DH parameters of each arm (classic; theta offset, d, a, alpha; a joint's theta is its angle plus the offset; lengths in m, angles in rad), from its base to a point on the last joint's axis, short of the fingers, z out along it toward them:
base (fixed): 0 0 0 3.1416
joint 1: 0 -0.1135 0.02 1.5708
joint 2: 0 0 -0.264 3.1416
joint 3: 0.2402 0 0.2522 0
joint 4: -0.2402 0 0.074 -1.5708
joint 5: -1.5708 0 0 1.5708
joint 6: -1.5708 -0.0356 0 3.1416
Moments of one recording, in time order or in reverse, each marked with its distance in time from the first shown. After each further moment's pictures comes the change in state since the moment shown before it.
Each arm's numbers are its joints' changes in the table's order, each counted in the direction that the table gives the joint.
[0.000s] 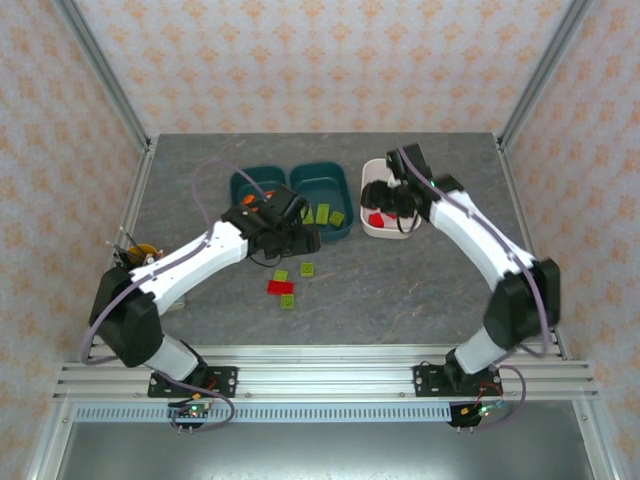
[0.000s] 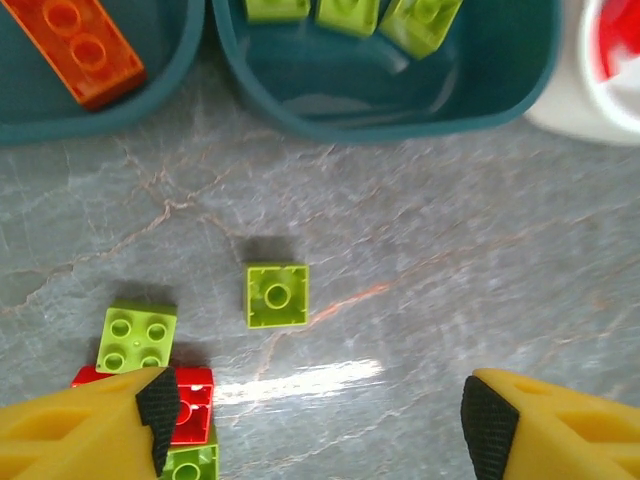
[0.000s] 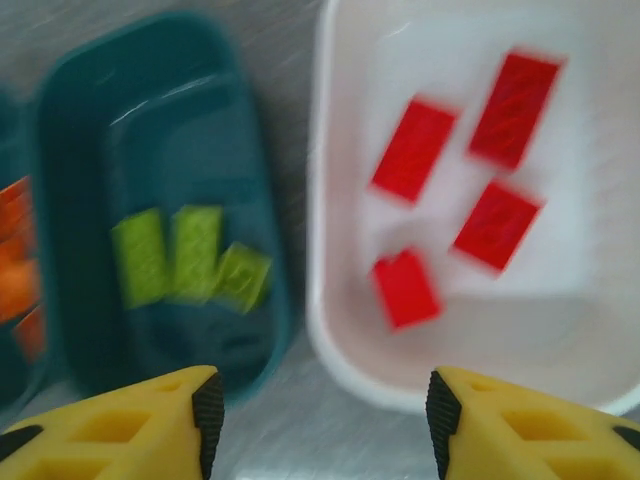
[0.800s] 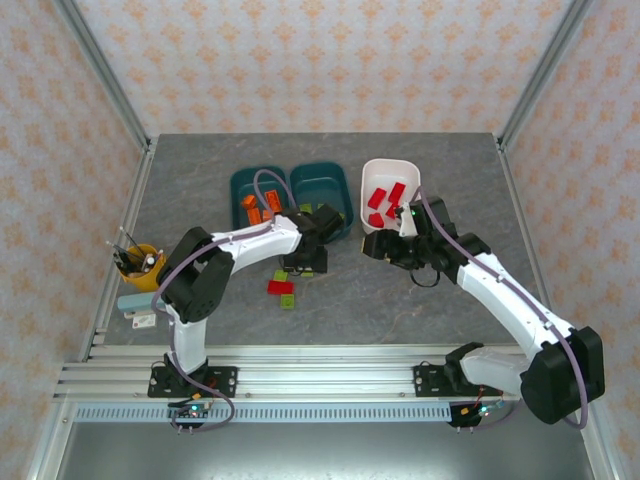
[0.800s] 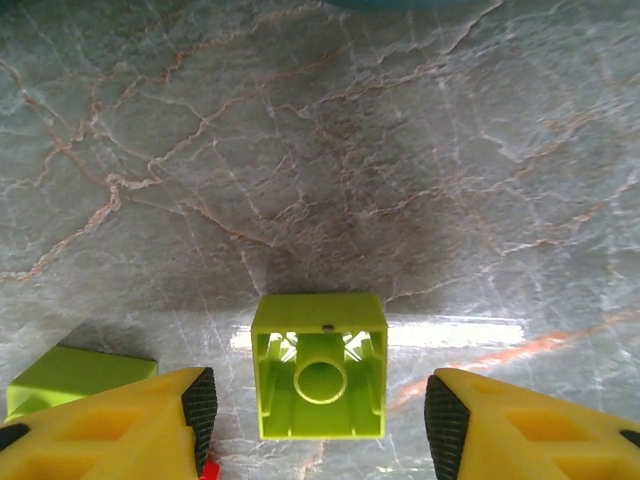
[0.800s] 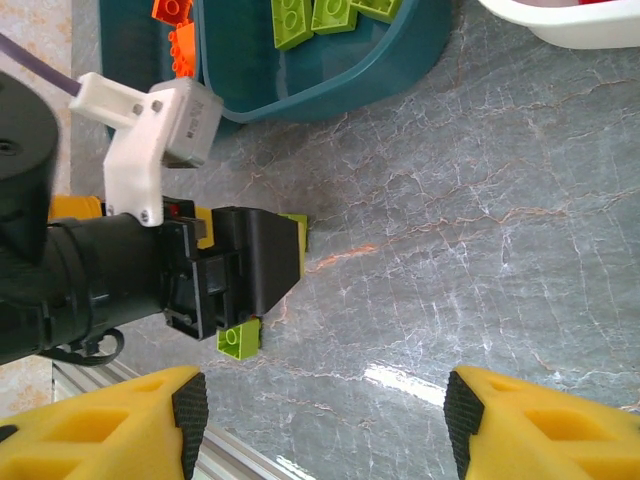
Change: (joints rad) left arm 0.069 0.388 0.134 -0.081 0.099 -0.014; right arm -0.013 -0.362 -0.420 0.108 0.279 -0.095
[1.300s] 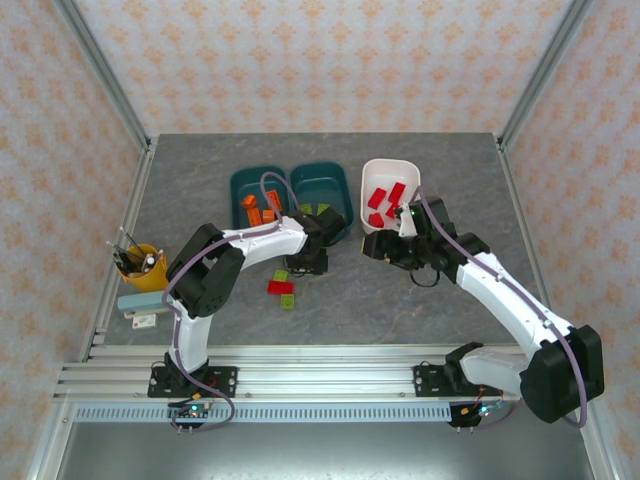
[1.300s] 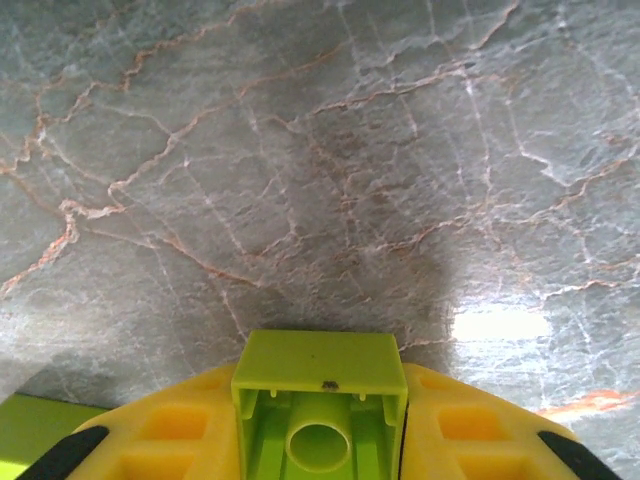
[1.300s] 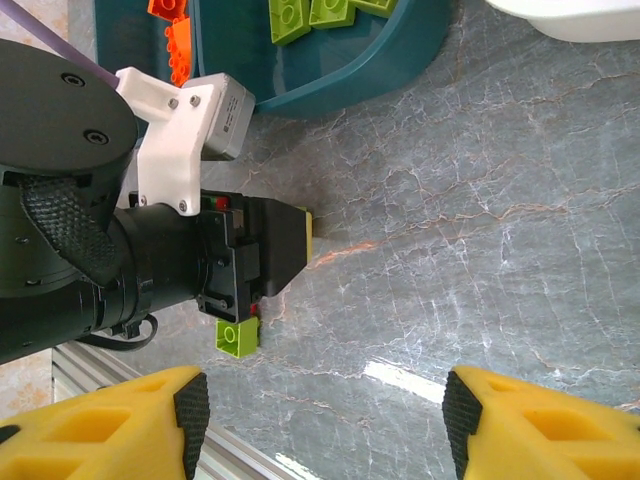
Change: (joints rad) left arm 0.001 0.054 0.015 0.017 0.022 -0.004; right arm 0.000 0.006 0.000 -0.002 0.006 0.000
